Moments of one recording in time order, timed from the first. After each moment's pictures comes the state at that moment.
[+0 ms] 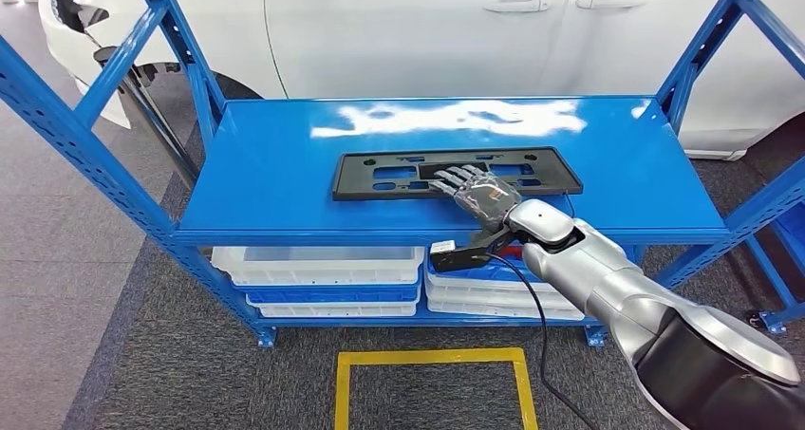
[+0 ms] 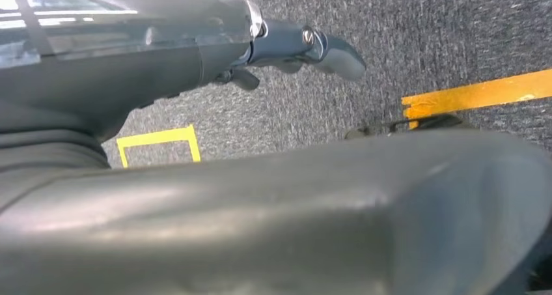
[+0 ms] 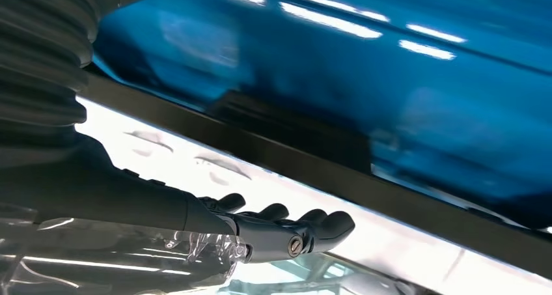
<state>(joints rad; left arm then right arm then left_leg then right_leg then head) -0.13 -0.02 -1.55 -0.15 1.47 0.16 -0.10 -0.98 -0.23 1.12 -0.60 0.87 -0.23 -0.28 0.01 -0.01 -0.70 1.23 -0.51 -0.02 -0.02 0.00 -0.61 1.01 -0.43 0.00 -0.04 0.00</state>
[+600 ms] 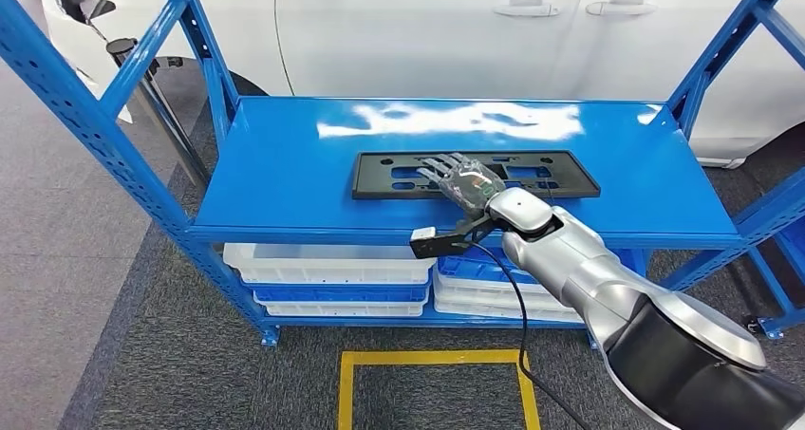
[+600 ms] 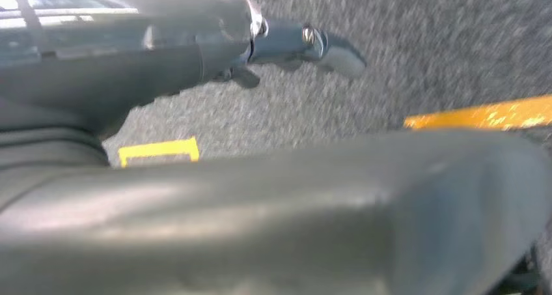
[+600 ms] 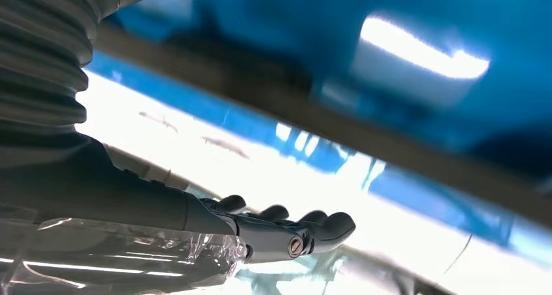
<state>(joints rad) -0.14 -0.03 -1.55 -0.15 1.44 0.15 -0.09 -1.05 -0.13 1.10 -0.48 0.92 -0.21 -0.22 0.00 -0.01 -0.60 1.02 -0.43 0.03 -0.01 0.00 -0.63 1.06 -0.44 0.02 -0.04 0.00</state>
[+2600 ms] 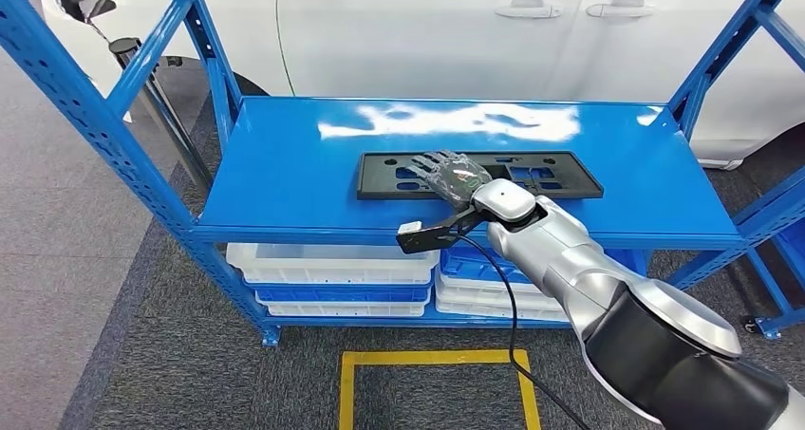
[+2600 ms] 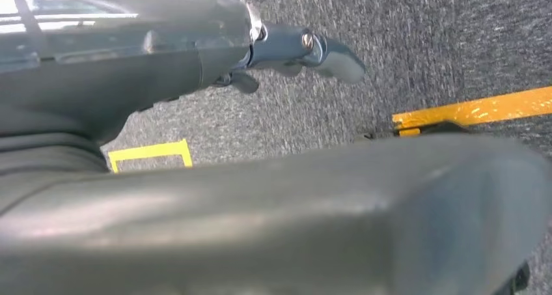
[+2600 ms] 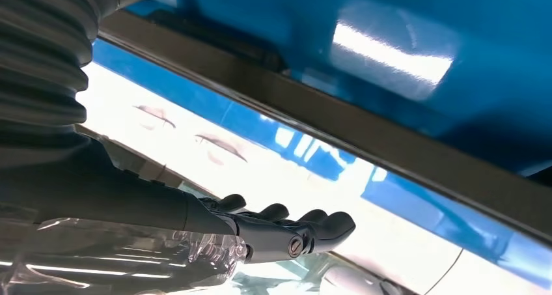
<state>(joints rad) -0.15 -0.03 -1.55 -0.15 1.44 0.14 -0.11 -1.09 -0.03 1.10 -0.37 0.95 -0.17 -0.23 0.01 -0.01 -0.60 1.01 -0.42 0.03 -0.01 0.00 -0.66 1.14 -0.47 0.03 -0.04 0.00</state>
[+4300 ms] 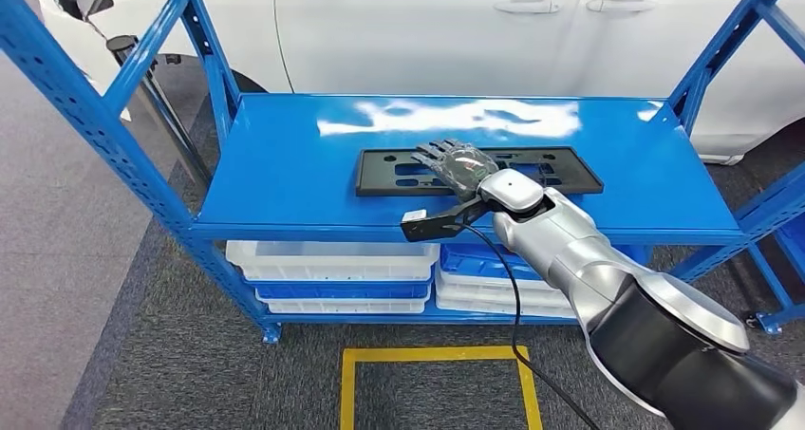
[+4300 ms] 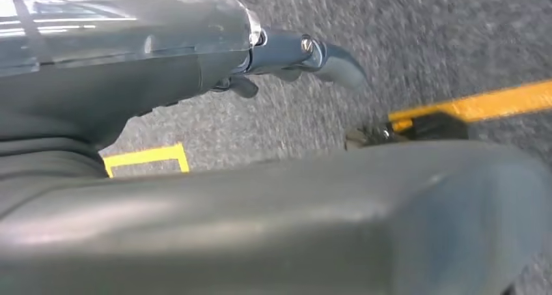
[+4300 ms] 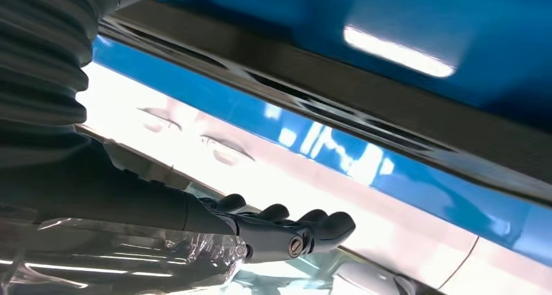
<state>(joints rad) -0.14 -0.03 -1.55 -0.15 1.45 0.13 -0.13 -1.11 -0.04 1.08 -0.37 0.93 -0.18 -0.24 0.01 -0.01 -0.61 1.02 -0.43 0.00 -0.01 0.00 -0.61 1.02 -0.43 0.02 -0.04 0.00</state>
